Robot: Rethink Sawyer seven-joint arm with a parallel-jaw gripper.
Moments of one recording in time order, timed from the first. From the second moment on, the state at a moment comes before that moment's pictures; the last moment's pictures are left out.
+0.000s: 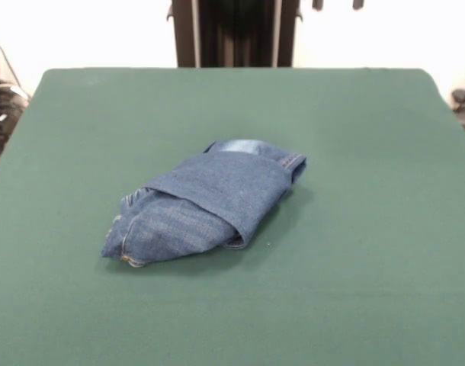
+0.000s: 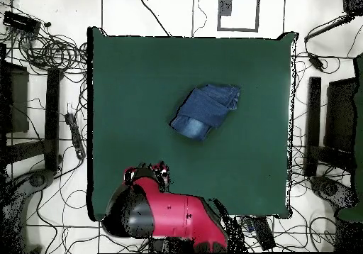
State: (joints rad) arm -0.03 -1.02 -0.01 2.16 0.00 0.24 1.57
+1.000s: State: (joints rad) arm -0.05 -0.57 -0.02 2.16 0.00 -0.08 1.57
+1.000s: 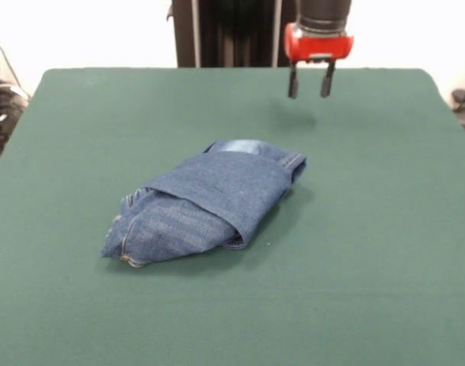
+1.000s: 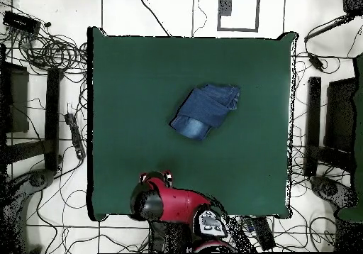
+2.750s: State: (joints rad) arm -0.24 -0.52 -0.04 1.98 0.00 -0.09 1.57
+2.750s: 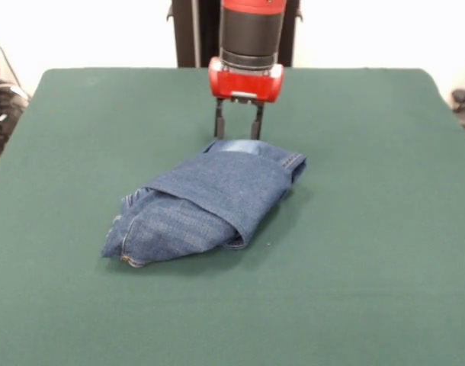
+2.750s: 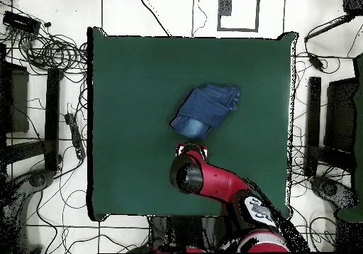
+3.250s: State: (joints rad) arm -0.34 -0.58 -0.03 2.00 -0.06 -0.09 1.57
